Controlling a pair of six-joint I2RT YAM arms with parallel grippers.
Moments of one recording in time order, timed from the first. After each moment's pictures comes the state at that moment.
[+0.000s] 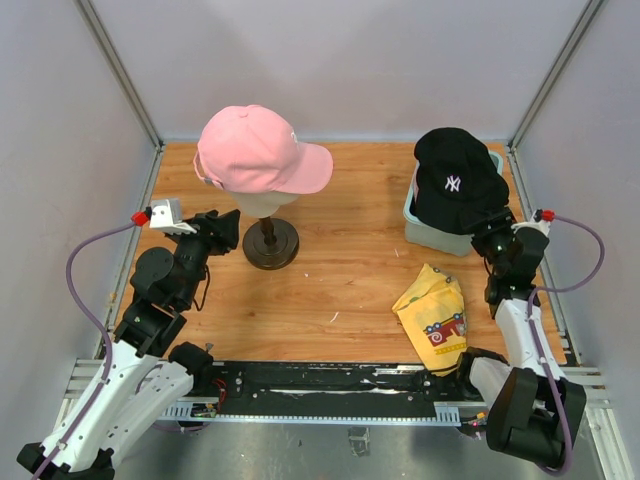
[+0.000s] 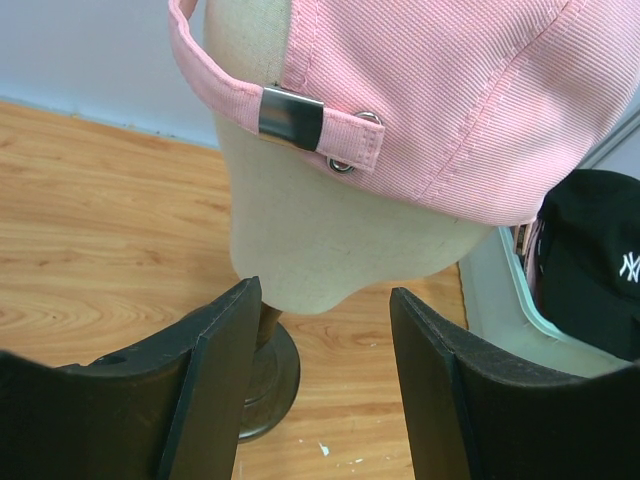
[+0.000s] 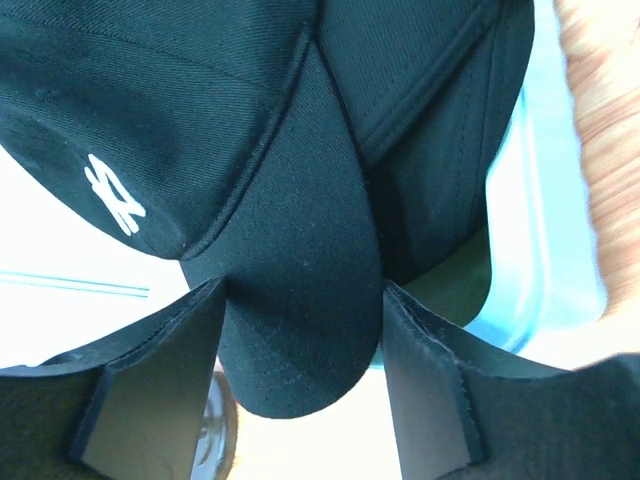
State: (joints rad) left arm -0.47 0.52 0.68 -0.08 -0.33 -0.39; right arm -0.26 0.94 0.44 0.30 -0.29 0.87
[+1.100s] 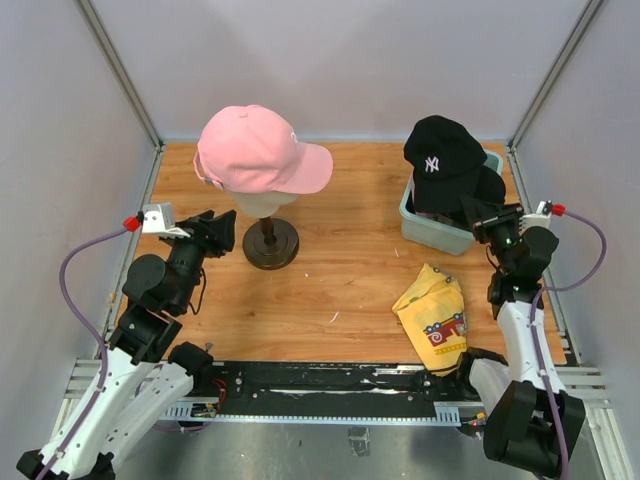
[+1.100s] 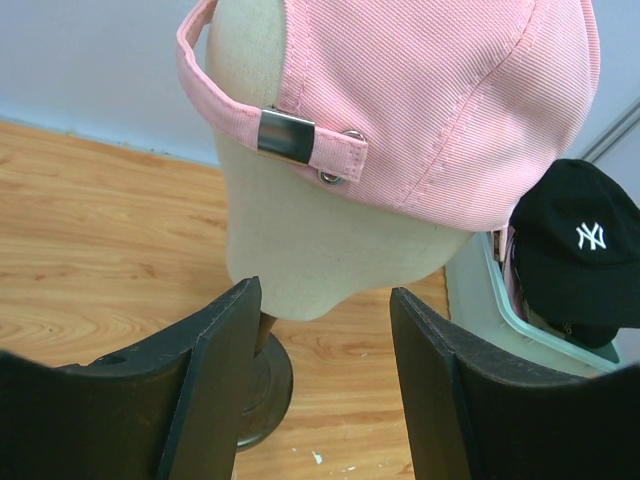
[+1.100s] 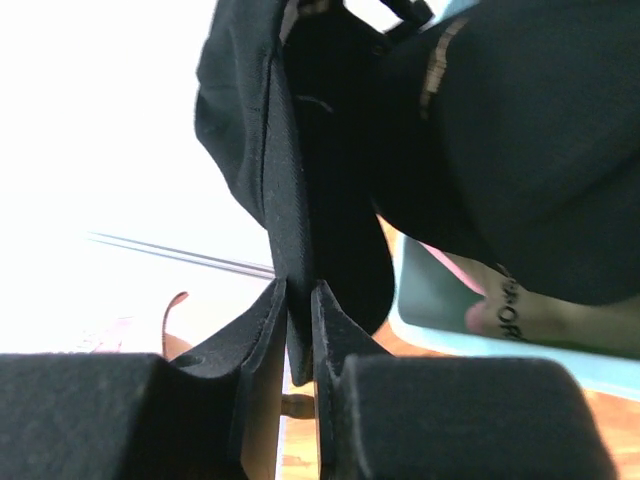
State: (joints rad) left arm -0.47 0.47 0.68 -0.08 -0.32 -0.39; right arm -0.26 0.88 0.45 0.43 -0.41 1.17
